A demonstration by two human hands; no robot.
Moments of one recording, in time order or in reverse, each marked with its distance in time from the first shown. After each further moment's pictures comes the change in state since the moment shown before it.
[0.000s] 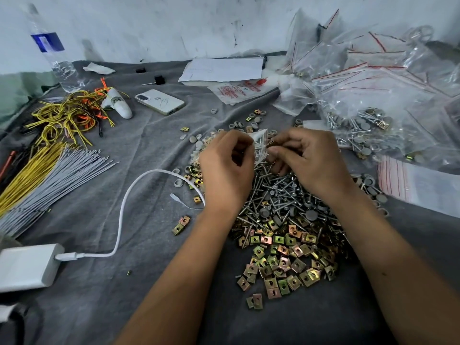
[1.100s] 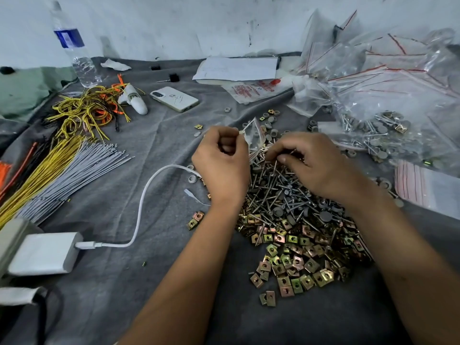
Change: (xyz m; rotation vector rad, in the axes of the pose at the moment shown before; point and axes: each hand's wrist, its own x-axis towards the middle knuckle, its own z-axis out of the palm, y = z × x) left_hand 0.010 -0.002 -0.007 -0.207 0.278 -0.439; right_hand 0.008 -0.019 0.002 -0.367 -0.271 -0.150
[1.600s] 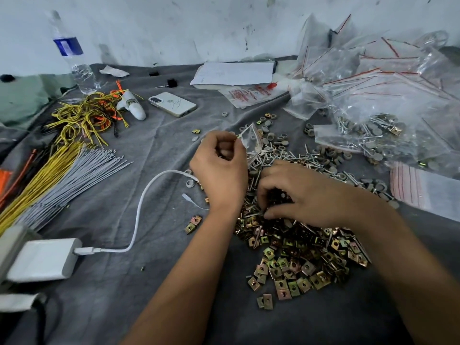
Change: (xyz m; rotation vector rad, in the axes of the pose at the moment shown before) left_hand -0.004 0.004 0.001 0.004 0.013 0.041; right_hand -0.018 -0.033 -0.005 -0.136 -0.501 0.003
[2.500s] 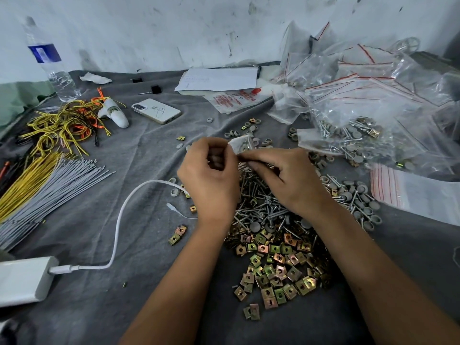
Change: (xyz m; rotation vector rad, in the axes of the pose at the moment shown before) left_hand -0.007 0.001 0.000 0.089 -0.020 0.222; right_hand 0.024 0.034 0.022 0.178 0.771 -0.091
